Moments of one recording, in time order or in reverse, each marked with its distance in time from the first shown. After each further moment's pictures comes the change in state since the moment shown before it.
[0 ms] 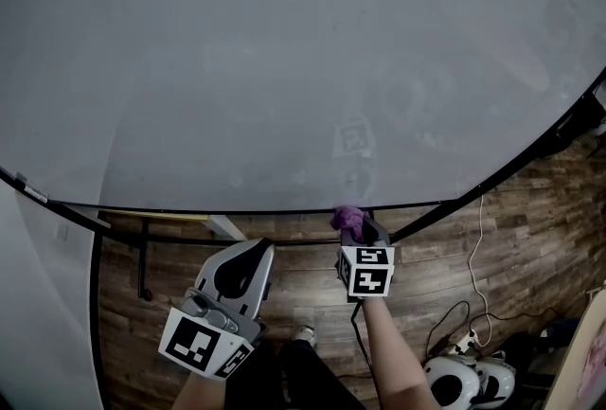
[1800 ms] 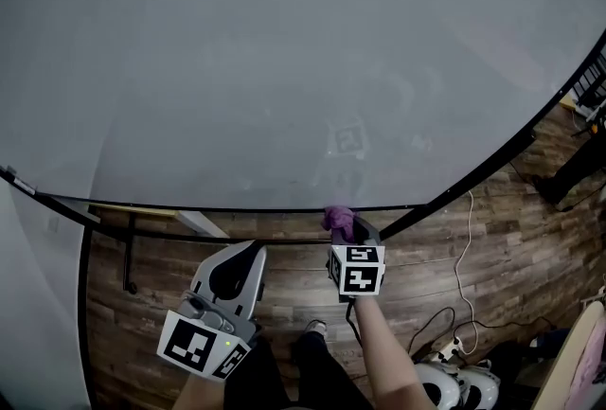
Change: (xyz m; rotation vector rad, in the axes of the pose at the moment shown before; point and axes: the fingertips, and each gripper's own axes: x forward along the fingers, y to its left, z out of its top) left arm 0.046 -0.064 -0.010 -0.013 0.006 0.064; right arm -0.012 -0.069 -0.004 -0.006 0.019 0.037
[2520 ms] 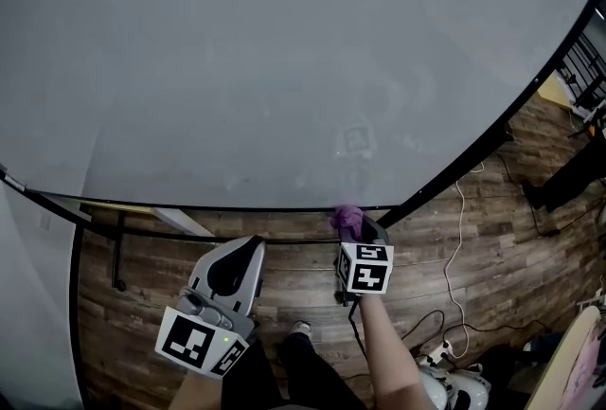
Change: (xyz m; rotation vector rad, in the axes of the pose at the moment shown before) left arm 0.036 -0.048 -0.007 0.006 -0.011 0.002; right arm -0.019 -0.083 -0.009 0.038 -0.006 -0.045
